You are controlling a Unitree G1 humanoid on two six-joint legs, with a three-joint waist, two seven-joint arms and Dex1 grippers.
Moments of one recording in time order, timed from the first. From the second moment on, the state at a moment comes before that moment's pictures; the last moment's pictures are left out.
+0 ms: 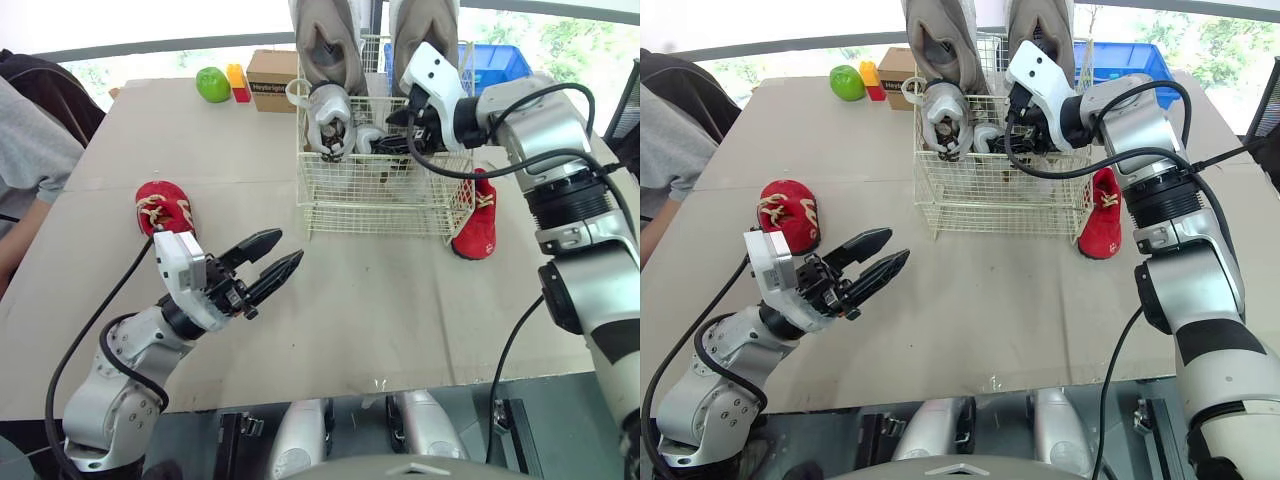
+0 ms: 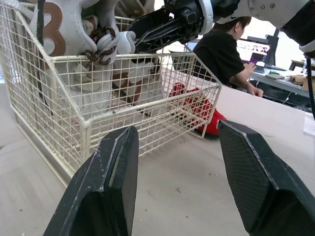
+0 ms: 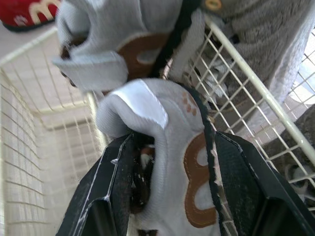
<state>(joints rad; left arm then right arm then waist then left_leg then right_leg) 0.14 0.53 0.26 -0.58 -0.76 0.31 -0.74 -1.27 -0.44 0.27 0.50 0.03 0.54 1.01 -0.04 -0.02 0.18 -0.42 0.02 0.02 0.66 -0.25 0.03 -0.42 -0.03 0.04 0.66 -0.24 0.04</state>
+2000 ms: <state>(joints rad) 0.15 0.38 0.51 -0.51 -0.70 0.50 -0.06 -0.56 -0.62 -0.19 -0.49 0.54 0.75 0.85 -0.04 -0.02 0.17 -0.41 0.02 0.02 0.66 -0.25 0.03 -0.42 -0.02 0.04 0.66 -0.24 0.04</state>
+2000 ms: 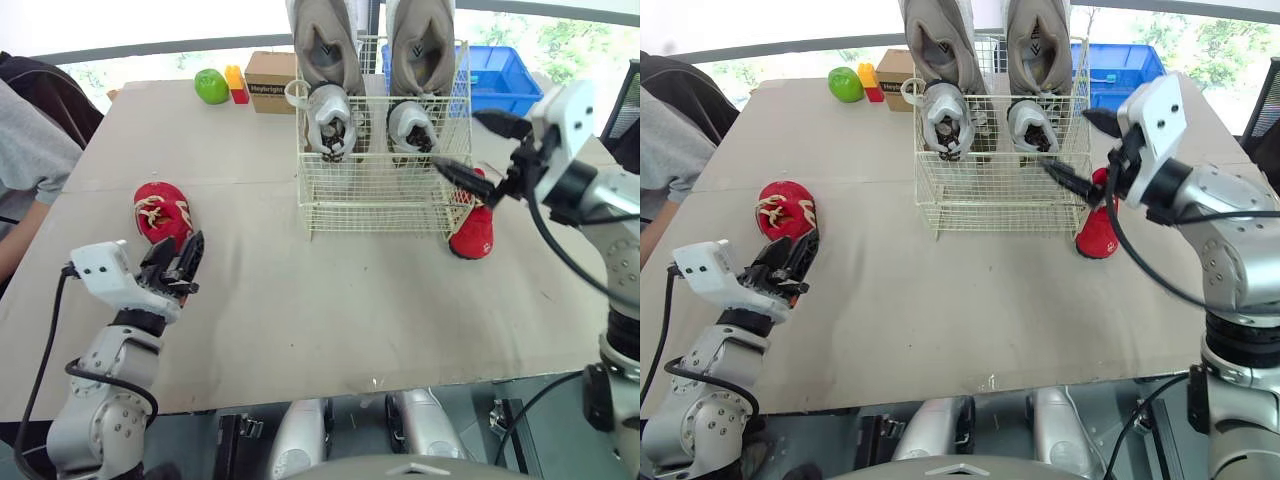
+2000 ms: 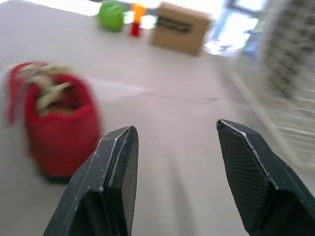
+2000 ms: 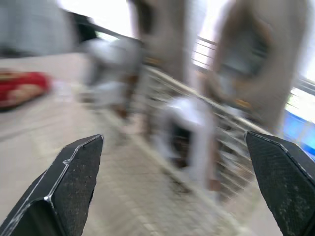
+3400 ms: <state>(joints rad) -0.10 0.29 0.38 -0.26 -0.27 0.48 0.09 -0.51 -0.62 -0.01 -0.58 0.64 0.61 0.84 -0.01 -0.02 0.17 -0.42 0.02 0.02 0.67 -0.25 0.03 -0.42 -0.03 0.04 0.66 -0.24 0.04</state>
